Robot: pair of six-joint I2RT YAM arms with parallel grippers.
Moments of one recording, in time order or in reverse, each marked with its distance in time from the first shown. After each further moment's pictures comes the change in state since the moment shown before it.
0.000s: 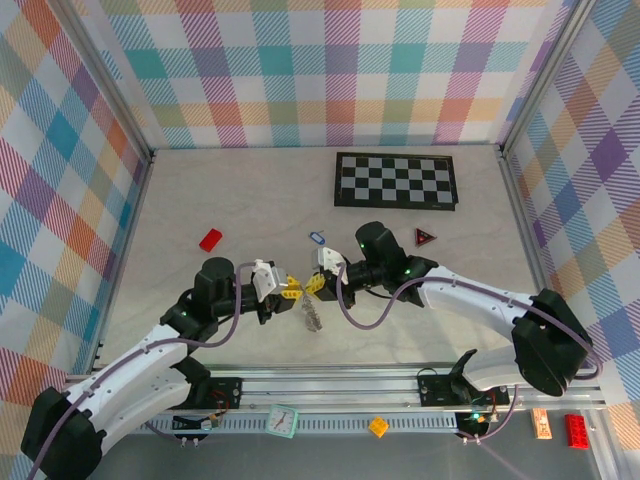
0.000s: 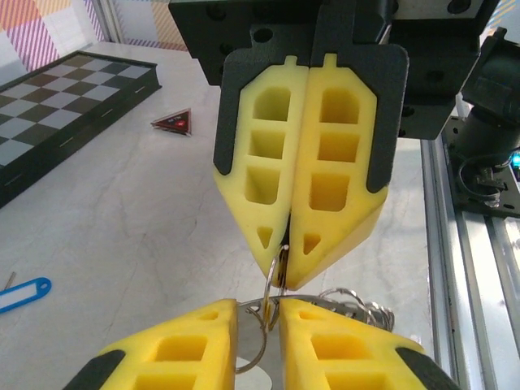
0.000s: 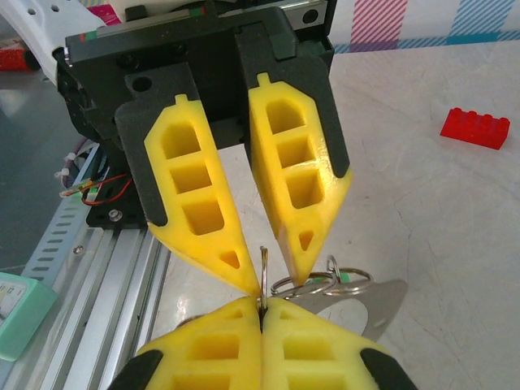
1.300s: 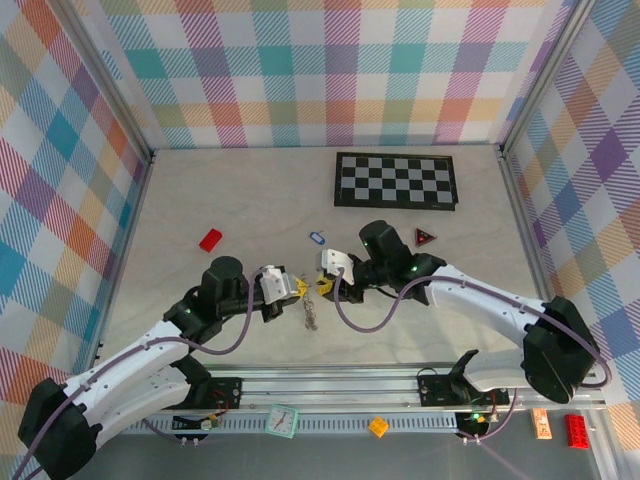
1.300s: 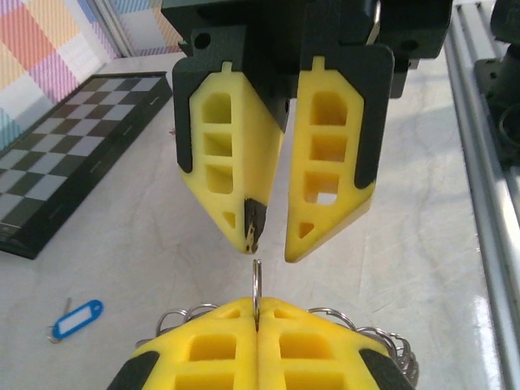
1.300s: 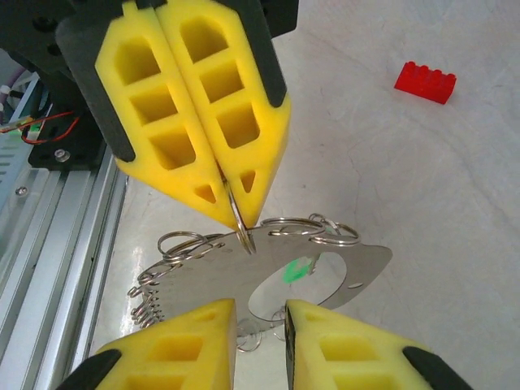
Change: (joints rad) left arm -0.102 0.007 0.056 -0.069 -0.167 0.224; right arm -0.012 -0.072 0.034 -0.215 0.158 -0.163
